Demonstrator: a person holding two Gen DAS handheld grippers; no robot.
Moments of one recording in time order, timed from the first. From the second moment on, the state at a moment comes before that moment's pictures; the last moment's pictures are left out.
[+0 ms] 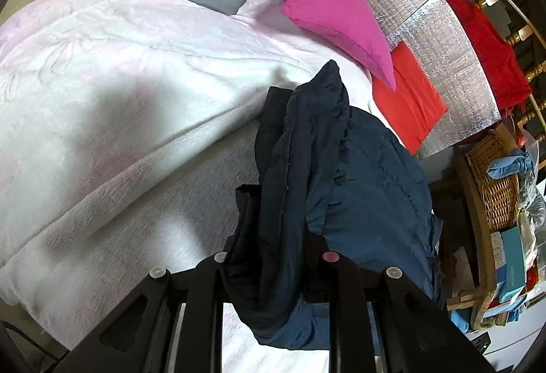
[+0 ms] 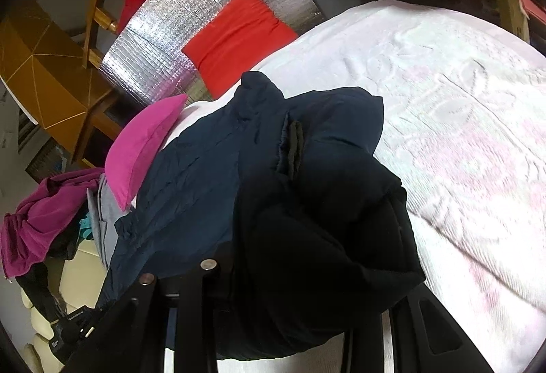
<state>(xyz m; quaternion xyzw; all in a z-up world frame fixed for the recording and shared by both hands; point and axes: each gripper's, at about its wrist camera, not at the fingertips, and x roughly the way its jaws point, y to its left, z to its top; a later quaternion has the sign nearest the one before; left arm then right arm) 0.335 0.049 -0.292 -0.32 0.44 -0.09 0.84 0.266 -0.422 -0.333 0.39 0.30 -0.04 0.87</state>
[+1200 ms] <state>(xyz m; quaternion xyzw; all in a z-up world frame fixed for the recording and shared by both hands) 0.362 0.111 -0.260 -0.27 0.42 -0.05 0.86 0.237 -0.493 -0.345 0.49 0.36 0.00 0.80</state>
